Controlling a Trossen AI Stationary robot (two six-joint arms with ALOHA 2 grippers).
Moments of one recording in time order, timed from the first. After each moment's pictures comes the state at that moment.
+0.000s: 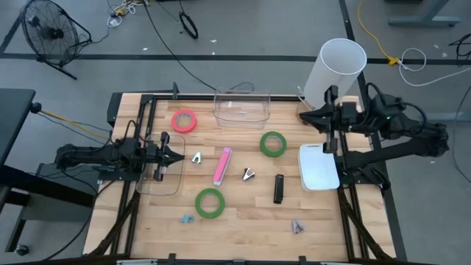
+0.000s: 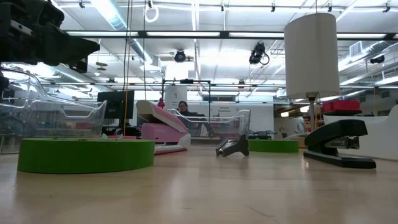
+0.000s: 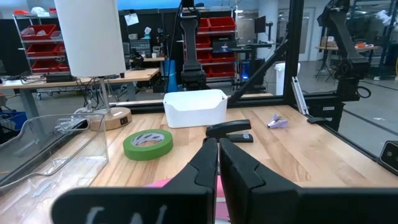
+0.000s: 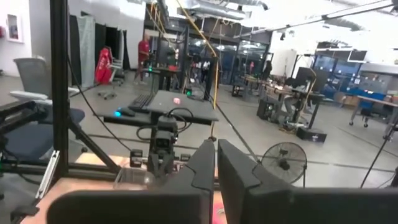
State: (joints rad) left arm -0.03 0.01 0.01 0.05 0.00 0.04; right arm 0.01 0.80 1.12 -0.24 0.09 -0.19
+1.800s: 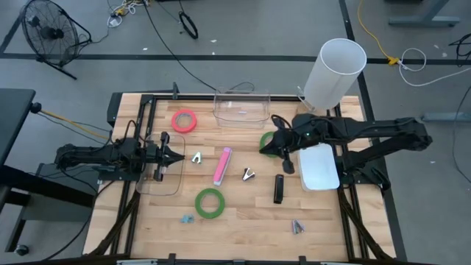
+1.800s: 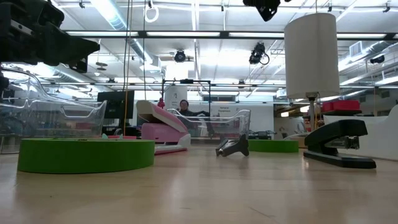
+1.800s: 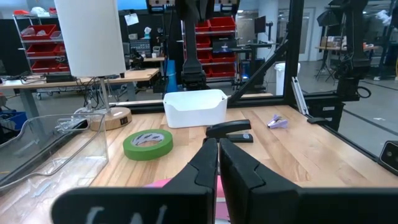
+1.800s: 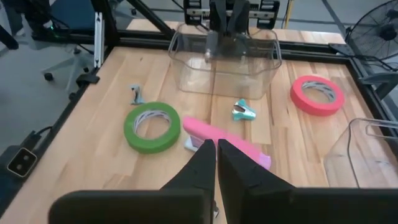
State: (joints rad) left arm -0.03 0.01 0.01 0.05 0.00 0.04; right arm 0.01 1.21 1.12 -0.44 -0.11 -0.08
